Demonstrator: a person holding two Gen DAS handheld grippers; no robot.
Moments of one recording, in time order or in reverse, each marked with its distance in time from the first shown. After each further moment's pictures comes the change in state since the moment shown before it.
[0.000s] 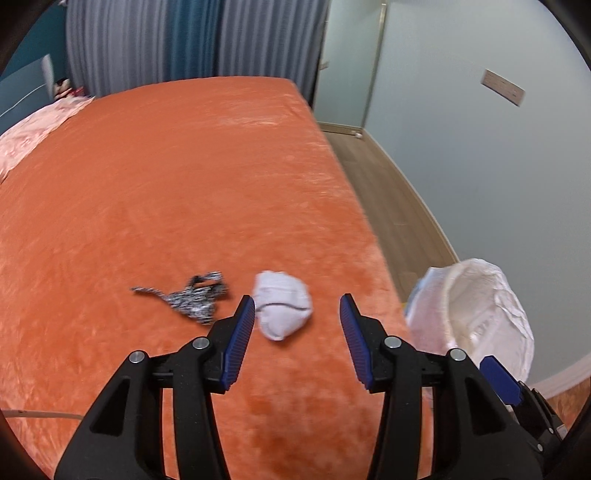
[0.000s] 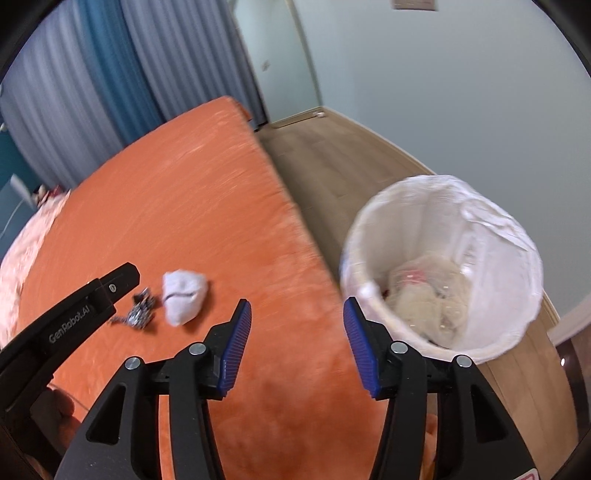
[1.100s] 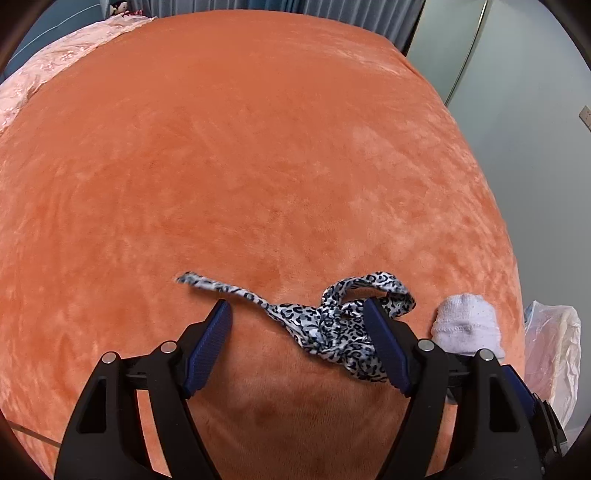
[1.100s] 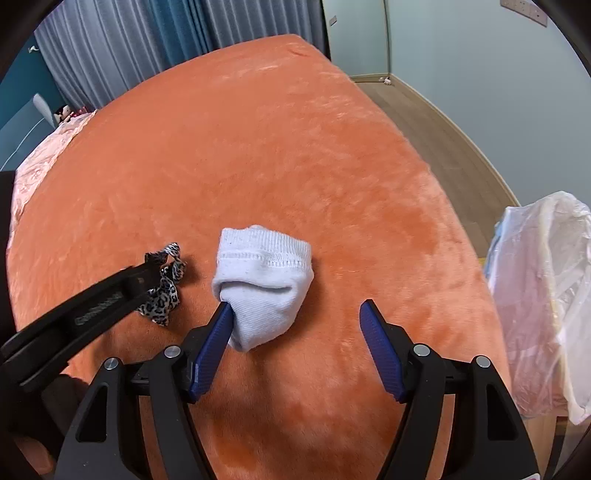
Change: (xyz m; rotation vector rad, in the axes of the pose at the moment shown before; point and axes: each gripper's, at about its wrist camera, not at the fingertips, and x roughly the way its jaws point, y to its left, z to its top) left arm 0.129 0.123 -0.002 -0.226 0.189 0.127; right arm 0.145 0.104 -0.005 -0.203 0.173 0.061
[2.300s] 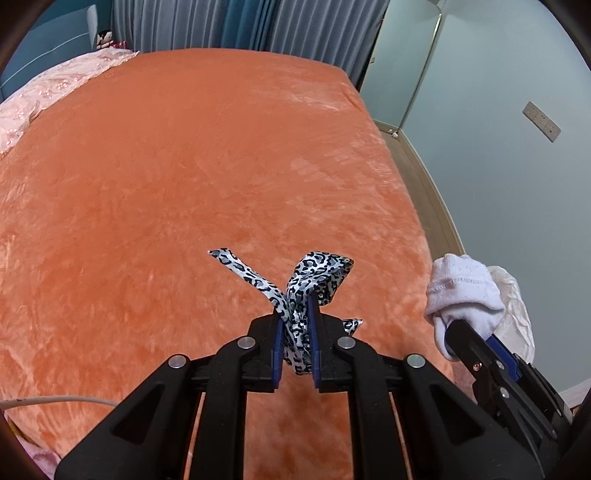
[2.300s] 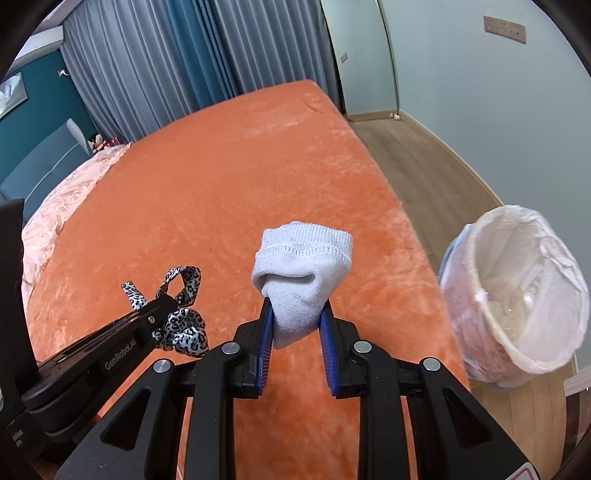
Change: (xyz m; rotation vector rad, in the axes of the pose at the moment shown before) left arm -0.160 -0.020 -0.066 0.074 -0.120 -0.112; right arm -0.166 -0.012 -0.041 0.010 -0.171 0.089
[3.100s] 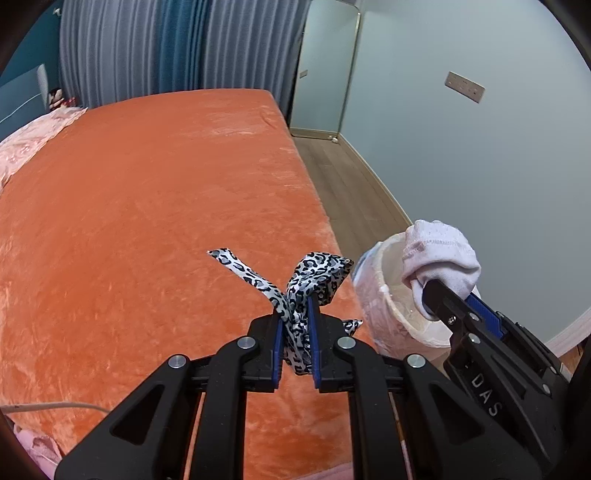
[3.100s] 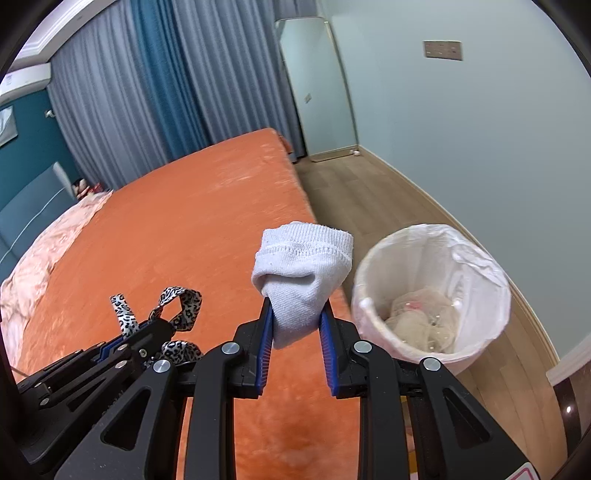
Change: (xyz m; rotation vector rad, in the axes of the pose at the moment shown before) left arm -0.074 -0.119 -0.051 0.214 -0.084 -0.106; right arm -0.091 -0.090 -0.012 0.084 -0.162 -0.082
